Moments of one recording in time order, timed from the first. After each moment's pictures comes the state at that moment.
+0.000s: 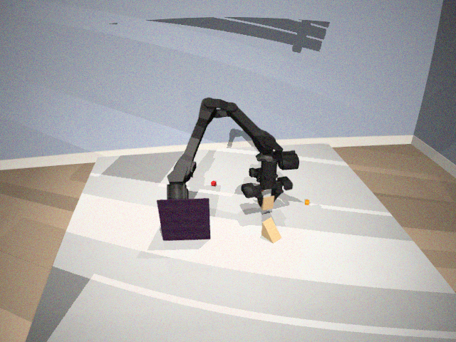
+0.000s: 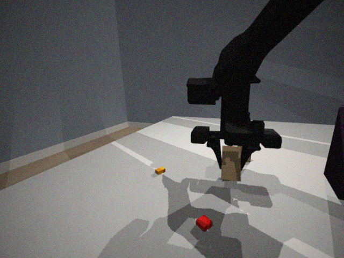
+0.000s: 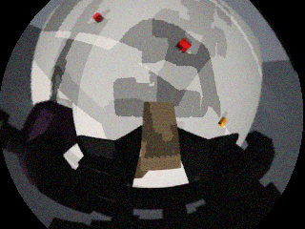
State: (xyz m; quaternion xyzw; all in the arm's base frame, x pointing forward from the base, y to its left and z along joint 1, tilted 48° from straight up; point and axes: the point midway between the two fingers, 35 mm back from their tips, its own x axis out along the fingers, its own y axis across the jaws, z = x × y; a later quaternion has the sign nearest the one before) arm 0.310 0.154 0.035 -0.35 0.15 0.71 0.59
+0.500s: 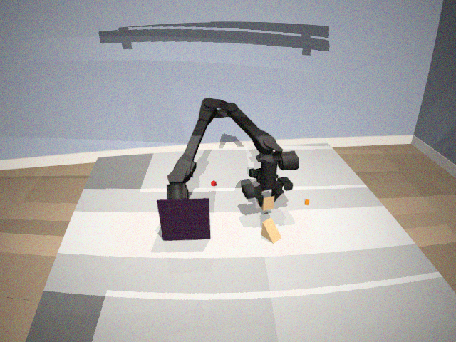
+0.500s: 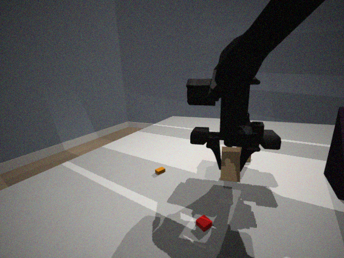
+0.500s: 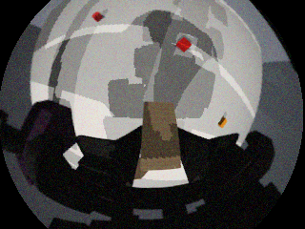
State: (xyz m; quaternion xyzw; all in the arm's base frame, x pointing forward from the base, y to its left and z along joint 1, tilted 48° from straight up) arm 0.311 0.156 0.033 -0.35 0.15 0.71 0.59
